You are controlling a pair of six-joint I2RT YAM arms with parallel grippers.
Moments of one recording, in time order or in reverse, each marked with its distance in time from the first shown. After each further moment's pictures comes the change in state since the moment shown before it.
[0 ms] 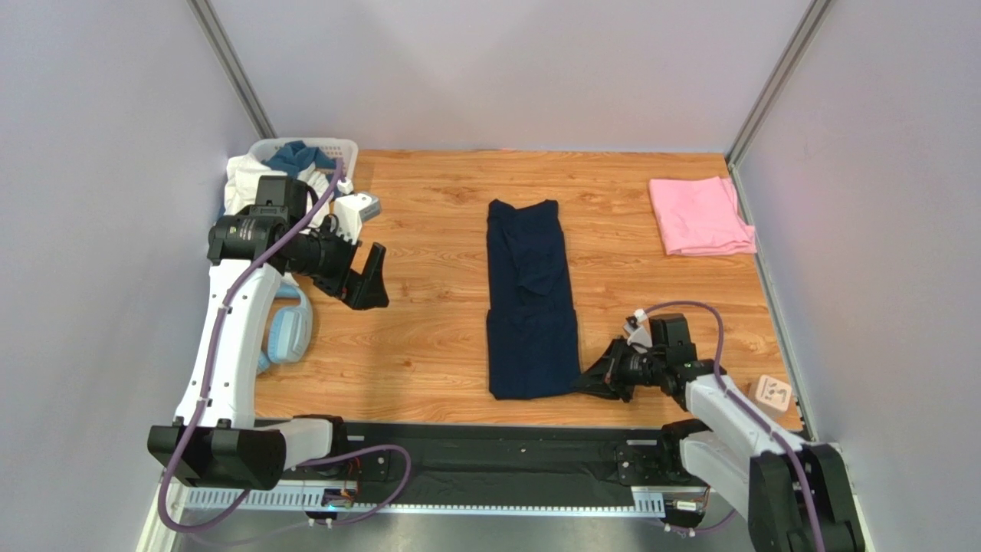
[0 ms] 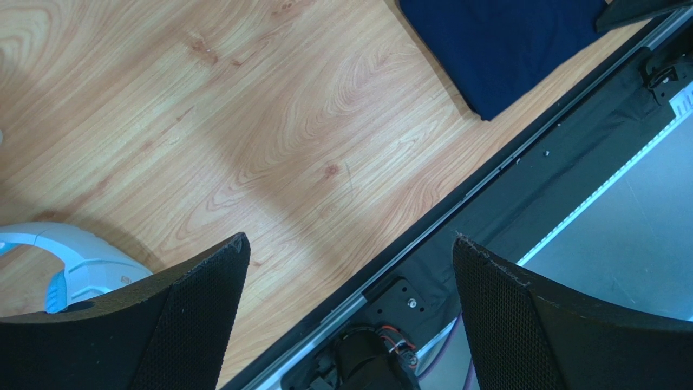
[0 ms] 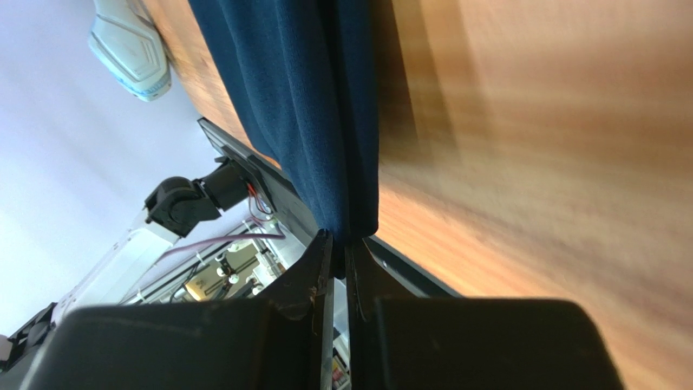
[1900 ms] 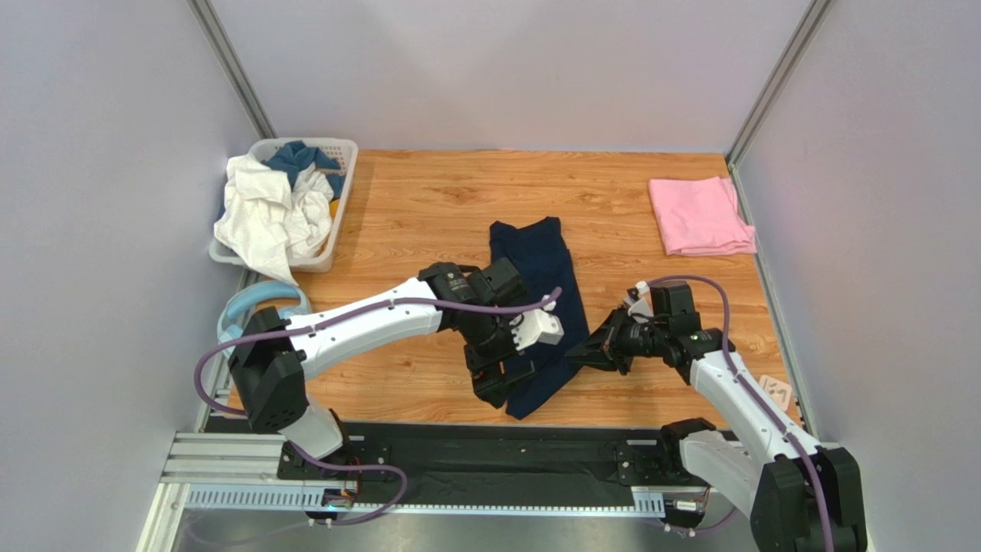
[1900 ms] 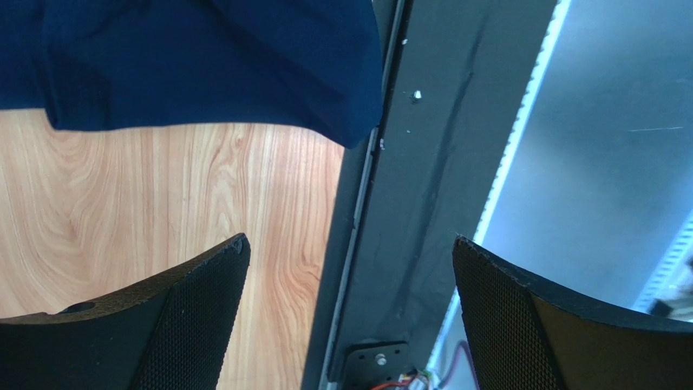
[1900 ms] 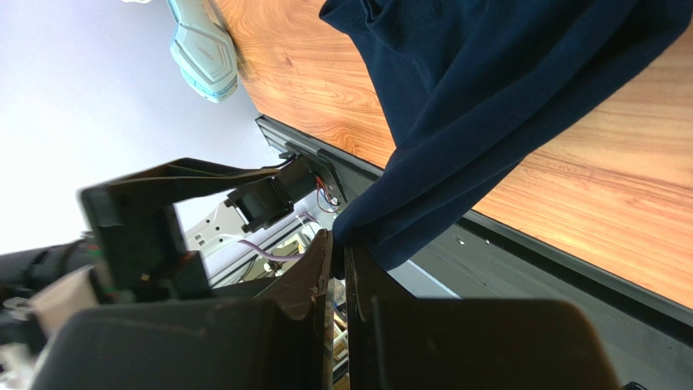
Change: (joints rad) left arm -0.959 0.343 -0.148 0.353 -0.108 -0.181; right arm 0.024 -0.043 0.238 -0.219 -0.005 0.135
